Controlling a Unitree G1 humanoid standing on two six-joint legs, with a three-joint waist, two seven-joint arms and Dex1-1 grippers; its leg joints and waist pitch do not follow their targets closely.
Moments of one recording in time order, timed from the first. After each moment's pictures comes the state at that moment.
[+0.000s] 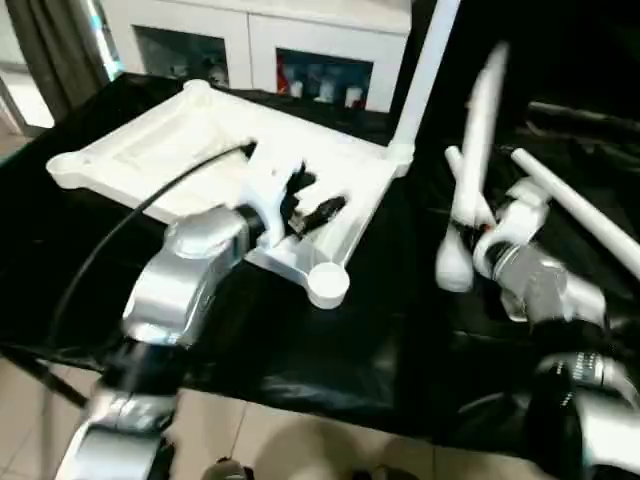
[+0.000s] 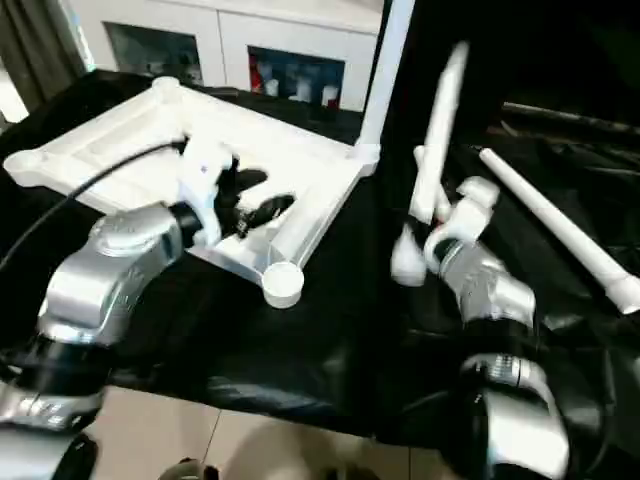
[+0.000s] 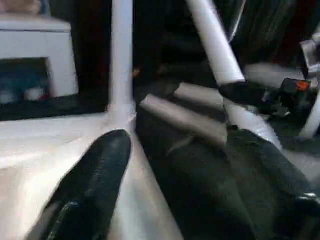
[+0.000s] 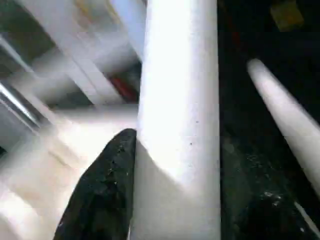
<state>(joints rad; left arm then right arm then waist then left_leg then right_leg) -0.63 0.12 0.03 0.02 -0.31 0.63 -0.57 -0.64 -0.15 -0.51 0.39 0.51 0.40 0.37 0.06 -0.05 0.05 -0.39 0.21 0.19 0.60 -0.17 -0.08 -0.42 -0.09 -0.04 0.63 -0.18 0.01</state>
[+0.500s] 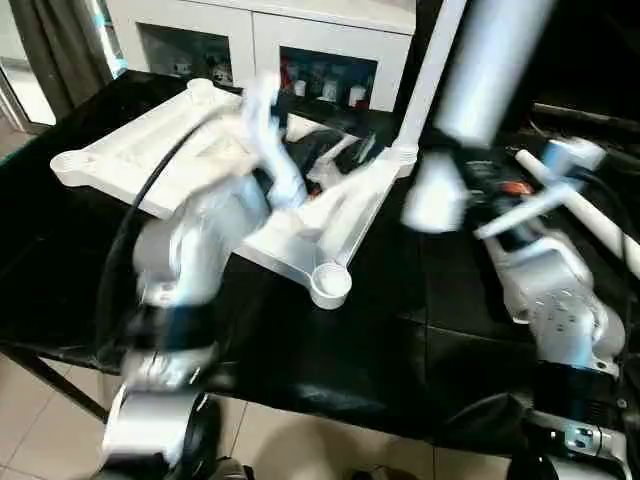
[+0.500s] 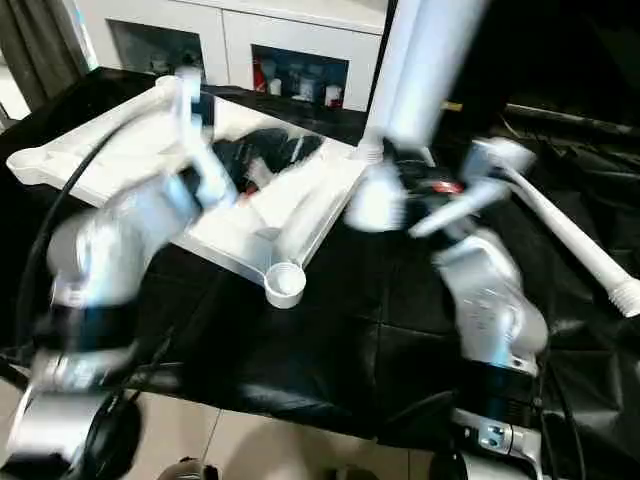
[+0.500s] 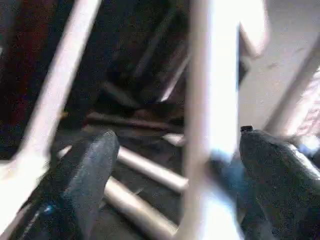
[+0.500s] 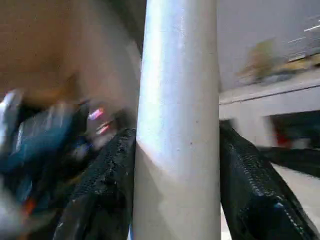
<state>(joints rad) -0.81 0.03 0.18 0.09 -0.59 0.80 -0.58 -0.45 -0.13 -0.26 0.00 0.67 0.47 0.70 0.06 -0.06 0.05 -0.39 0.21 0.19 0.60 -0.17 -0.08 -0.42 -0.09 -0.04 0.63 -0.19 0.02</state>
